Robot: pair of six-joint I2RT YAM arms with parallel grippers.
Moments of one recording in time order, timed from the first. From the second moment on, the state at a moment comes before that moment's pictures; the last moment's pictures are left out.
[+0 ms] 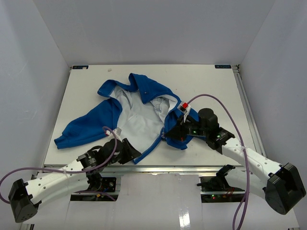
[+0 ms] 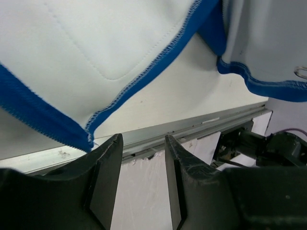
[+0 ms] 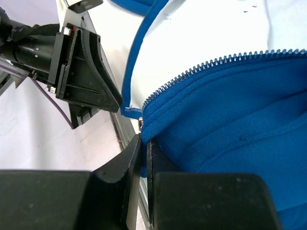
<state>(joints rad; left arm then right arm) -0.97 0.62 0.34 -0.42 -0.14 -1.23 0.64 1.00 0.57 0.09 -0.66 0.31</state>
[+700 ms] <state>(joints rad) -0.97 0.06 0.11 -0.63 -0.30 -1.42 0.64 1.00 0.57 0.05 -0.64 0.30</state>
